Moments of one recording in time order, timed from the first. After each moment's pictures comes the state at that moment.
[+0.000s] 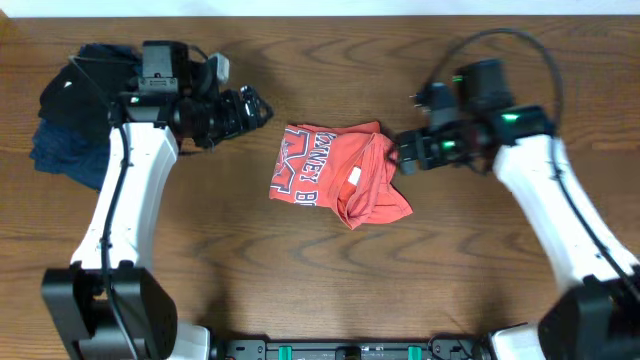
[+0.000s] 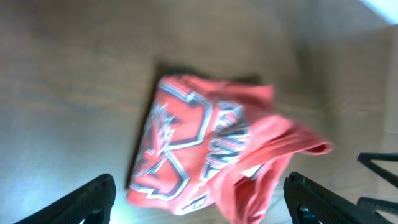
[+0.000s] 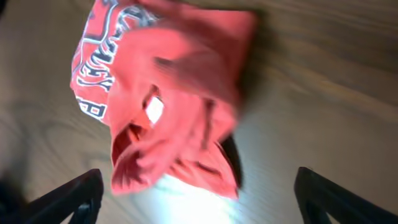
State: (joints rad) left arm -0.01 1.65 1.40 -0.87 0.52 -0.31; right arm 0.26 1.62 1.33 -0.87 -0.36 0.00
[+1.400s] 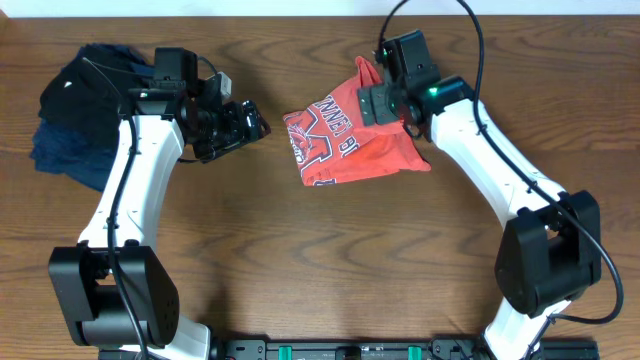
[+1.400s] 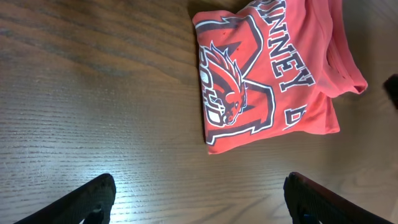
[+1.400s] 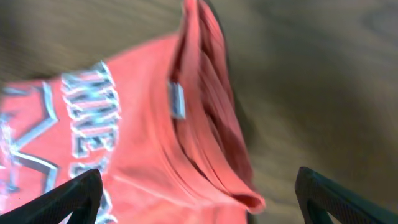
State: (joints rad) left arm -0.01 1.70 1.40 -0.94 0.46 -0.31; right arm 0.39 1.90 1.55 -0.65 0.10 0.14
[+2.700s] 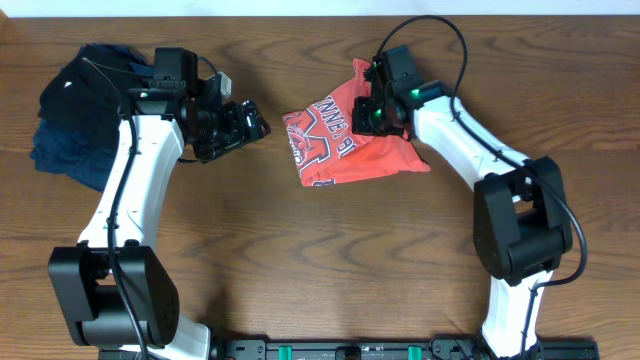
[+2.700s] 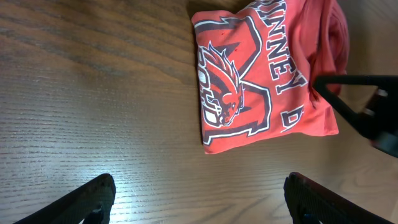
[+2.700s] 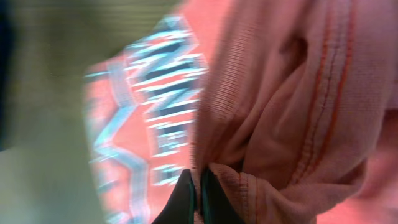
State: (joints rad) left arm -0.01 1.70 1.40 -0.94 0.46 -0.31; right arm 0.36 2.08 1.57 -0.57 -0.40 0.44
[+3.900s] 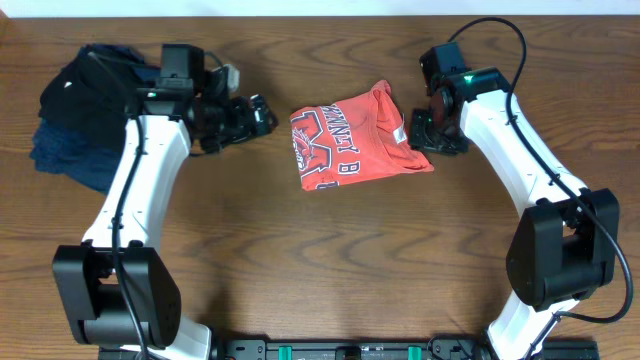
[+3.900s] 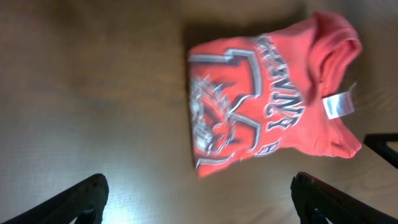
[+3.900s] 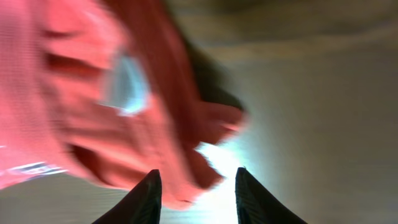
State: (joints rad) left arm -0.06 1.70 1.40 -0.83 0.45 -0.27; right arm 0.26 1.91 1.56 -1.03 -0.06 0.44
